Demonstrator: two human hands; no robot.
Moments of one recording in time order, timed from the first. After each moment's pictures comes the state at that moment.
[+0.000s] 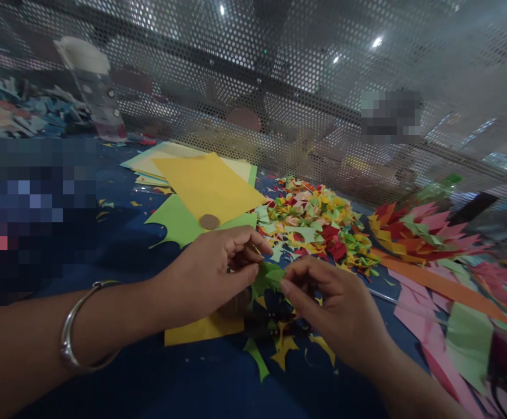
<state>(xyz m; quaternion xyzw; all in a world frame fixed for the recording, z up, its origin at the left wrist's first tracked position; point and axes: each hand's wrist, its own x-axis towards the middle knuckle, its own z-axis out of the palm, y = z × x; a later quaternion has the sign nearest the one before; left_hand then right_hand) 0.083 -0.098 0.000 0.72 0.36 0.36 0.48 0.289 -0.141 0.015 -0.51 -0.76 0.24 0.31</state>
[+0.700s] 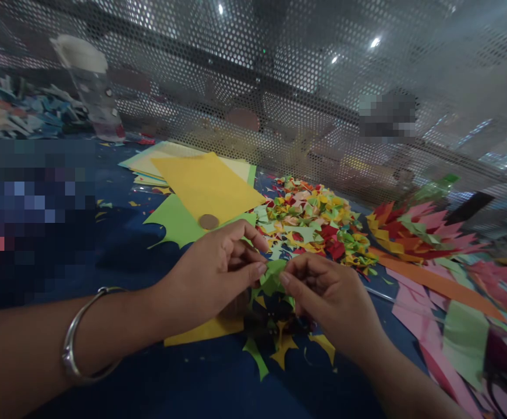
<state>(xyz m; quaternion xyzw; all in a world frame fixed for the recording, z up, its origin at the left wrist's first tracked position) 0.091 -0.103 0.000 0.62 0.36 0.40 0.57 0.287 -0.137 0.009 -0.55 -0.66 0.37 0.35</state>
